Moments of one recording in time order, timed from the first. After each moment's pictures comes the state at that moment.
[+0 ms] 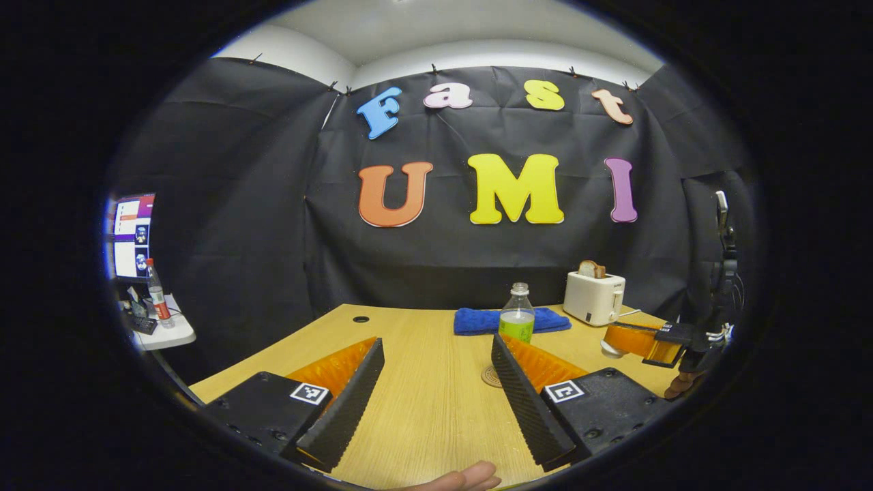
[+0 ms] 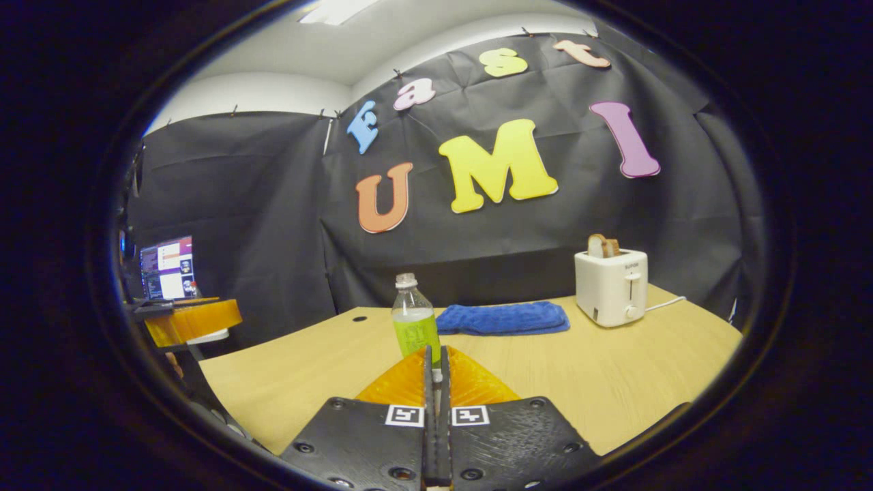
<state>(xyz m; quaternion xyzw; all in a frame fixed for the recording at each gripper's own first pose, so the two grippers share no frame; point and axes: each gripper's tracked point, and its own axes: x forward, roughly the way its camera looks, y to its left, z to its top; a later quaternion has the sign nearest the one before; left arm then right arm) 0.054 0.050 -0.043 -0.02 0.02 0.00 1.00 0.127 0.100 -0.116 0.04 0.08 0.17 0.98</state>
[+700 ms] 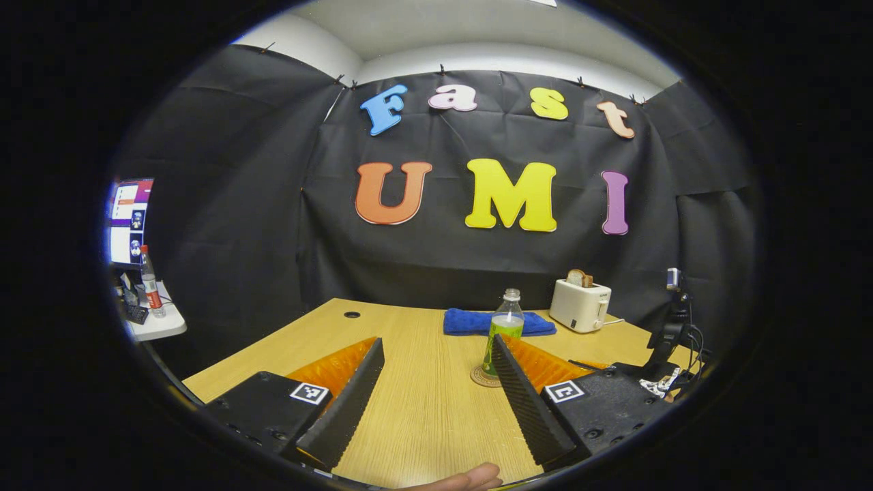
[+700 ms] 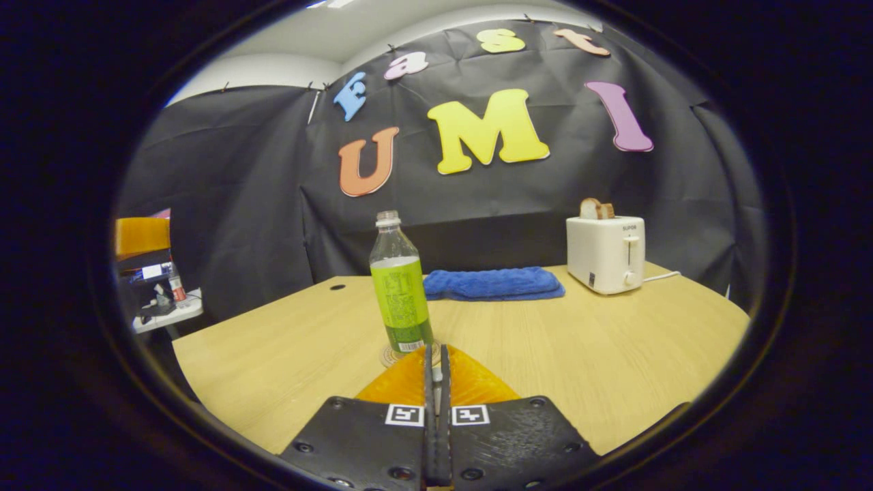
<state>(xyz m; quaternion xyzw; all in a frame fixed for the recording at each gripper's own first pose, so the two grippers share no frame) 0.042 0.049 -0.036 -0.05 0.03 -0.04 1.00 0.145 0.100 -0.184 0.01 0.13 0.13 0.98</state>
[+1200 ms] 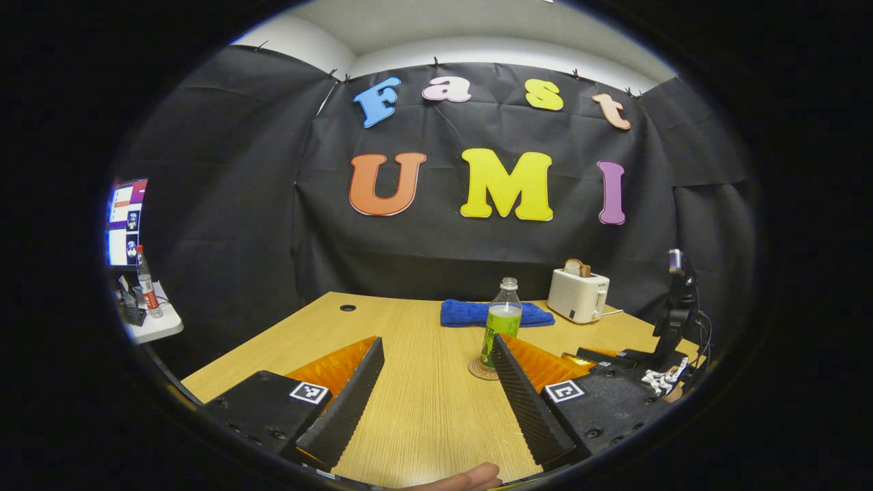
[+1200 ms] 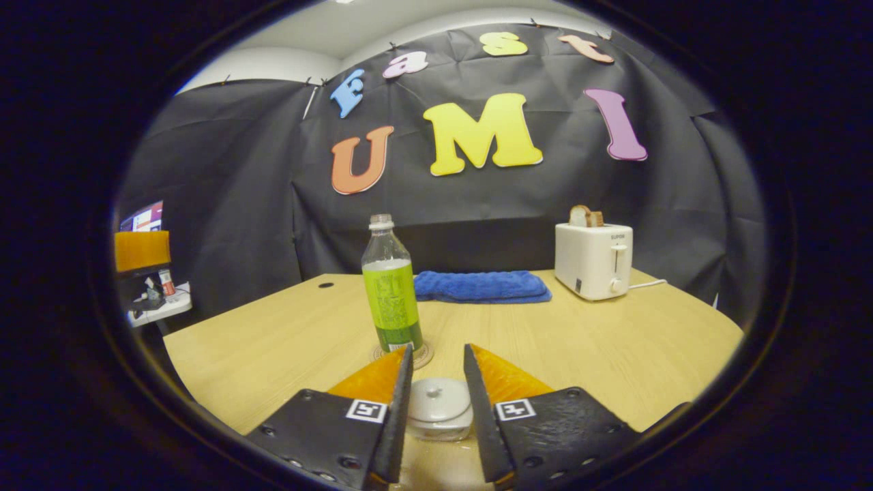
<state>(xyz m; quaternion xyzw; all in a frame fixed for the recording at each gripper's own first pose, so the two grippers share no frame) 0.043 0.042 -0.046 -0.03 0.05 -0.05 1.00 0.138 0.094 -0.156 0.00 0.11 0.10 0.99</state>
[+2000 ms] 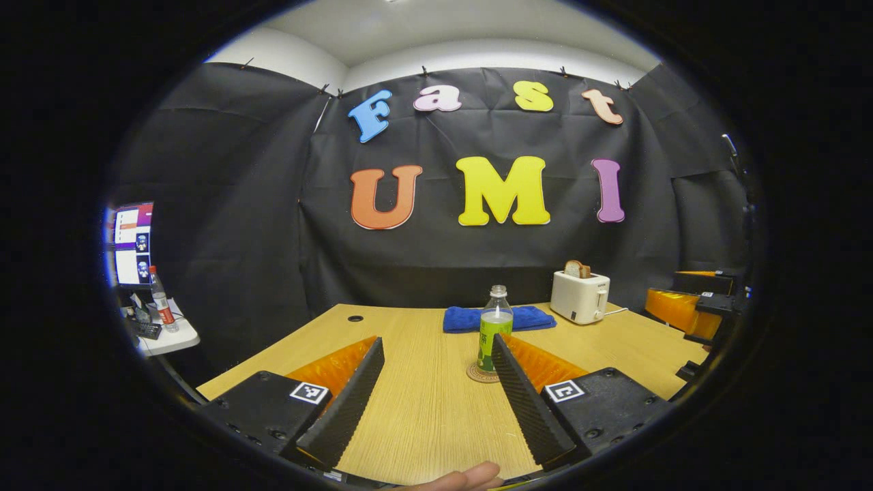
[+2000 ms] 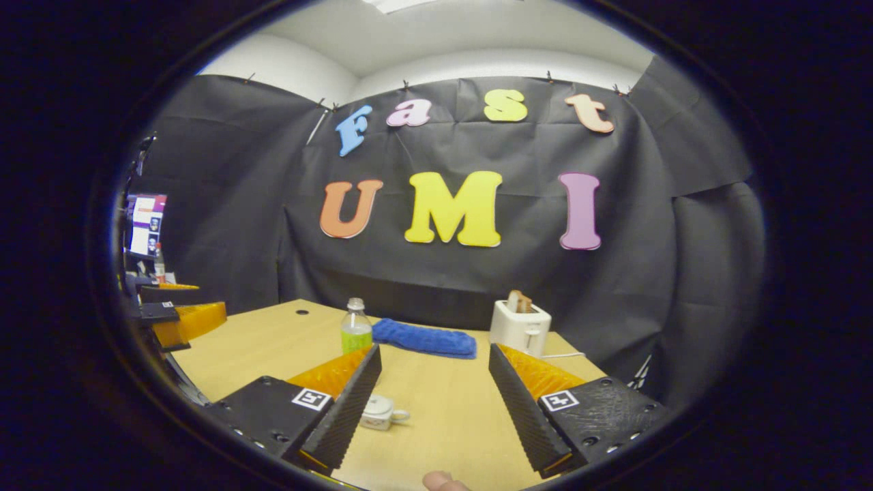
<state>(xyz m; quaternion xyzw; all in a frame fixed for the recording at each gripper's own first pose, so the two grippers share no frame) 0.022 0.021 -0.026 -0.01 0.03 -0.02 1.00 0.021 0.000 -0.014 -0.08 0.03 0.04 1.00</state>
